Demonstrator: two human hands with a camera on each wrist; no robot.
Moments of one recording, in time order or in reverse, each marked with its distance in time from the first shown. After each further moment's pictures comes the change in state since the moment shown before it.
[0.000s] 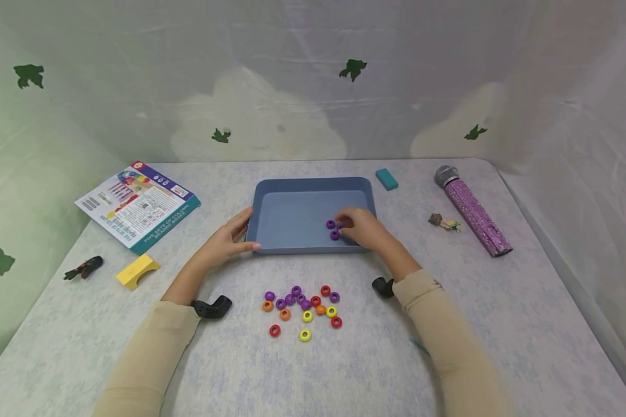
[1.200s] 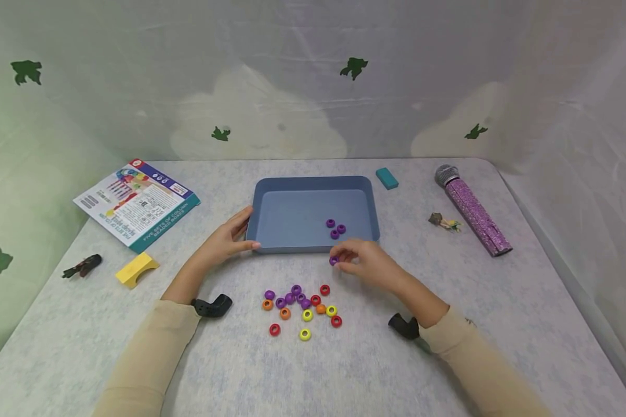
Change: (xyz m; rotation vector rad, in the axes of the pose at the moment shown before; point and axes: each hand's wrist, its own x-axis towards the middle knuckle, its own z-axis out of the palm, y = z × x) left_hand -0.008 0.022 -0.003 -0.074 -0.027 -0.010; right_hand -0.067 -0.022 0.016 0.187 -0.011 -0.237
